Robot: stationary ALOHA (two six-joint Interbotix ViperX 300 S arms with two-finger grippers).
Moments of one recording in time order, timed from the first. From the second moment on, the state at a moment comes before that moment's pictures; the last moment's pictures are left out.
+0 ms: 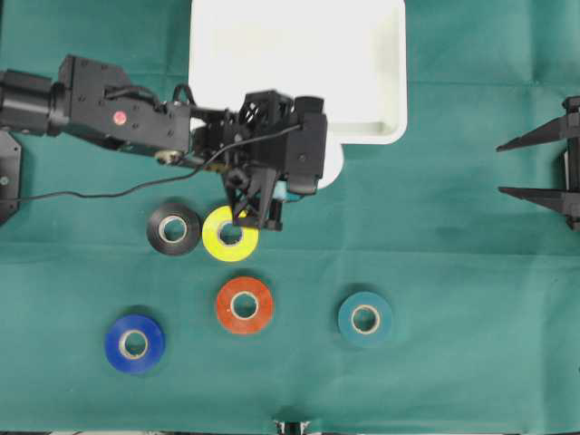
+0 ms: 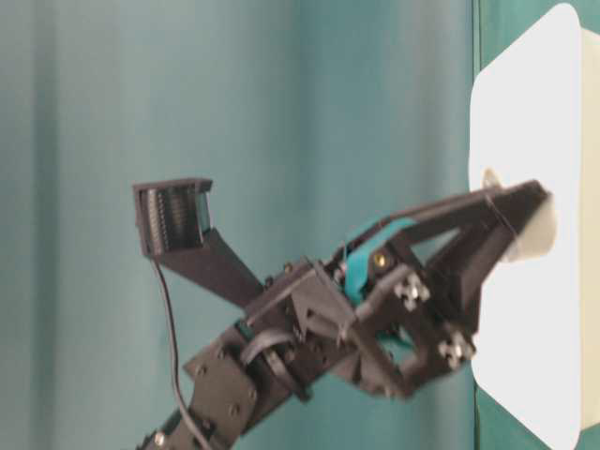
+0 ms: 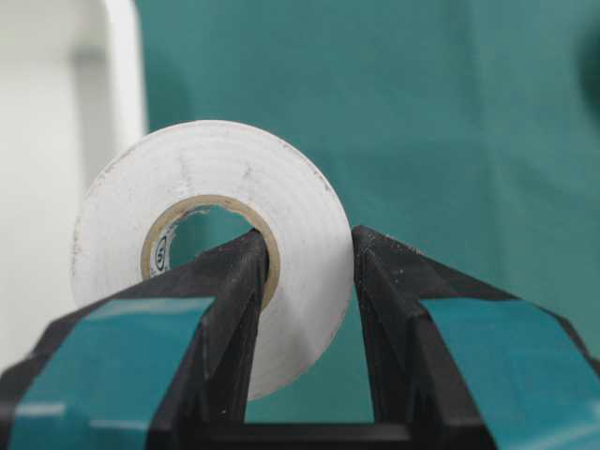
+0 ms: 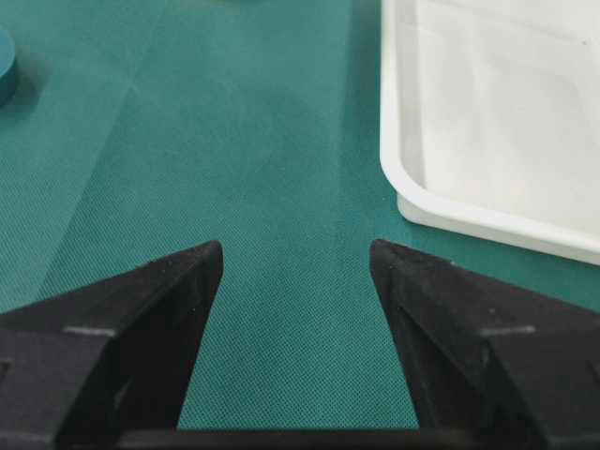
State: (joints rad) left arm 0.01 0.13 0.40 -0.02 0.26 0.15; right arm -0.03 -1.22 1.58 -0.33 -0.08 0.24
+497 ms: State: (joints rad) left arm 0.13 0.29 0.24 -0.02 0.23 0.20; right arm -0.03 -1.22 1.58 -0.33 -0.08 0.24
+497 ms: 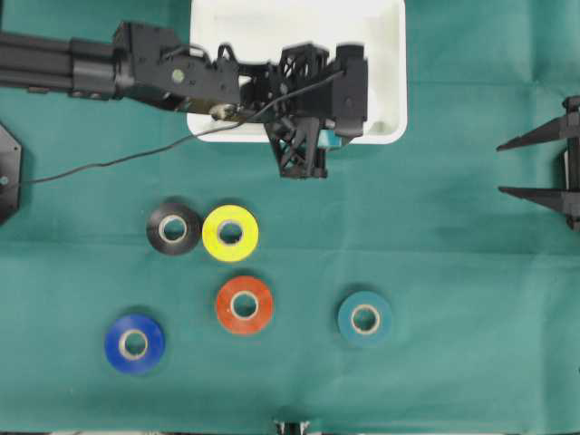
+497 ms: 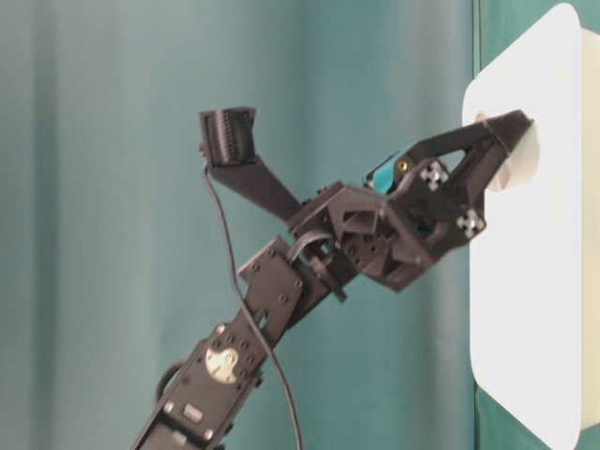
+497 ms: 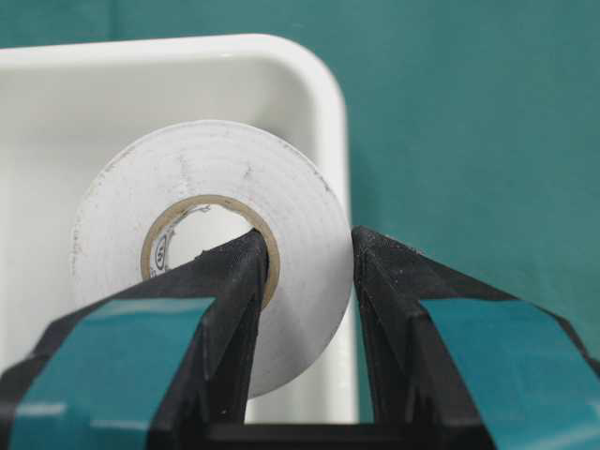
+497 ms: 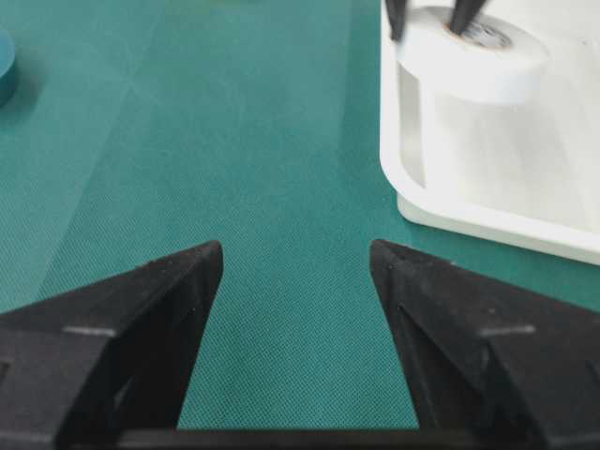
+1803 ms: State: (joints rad) left arm 0.16 0.37 0.17 -0.02 0.23 0.20; right arm -0.03 -1.22 1.58 -0.33 -0.08 0.24
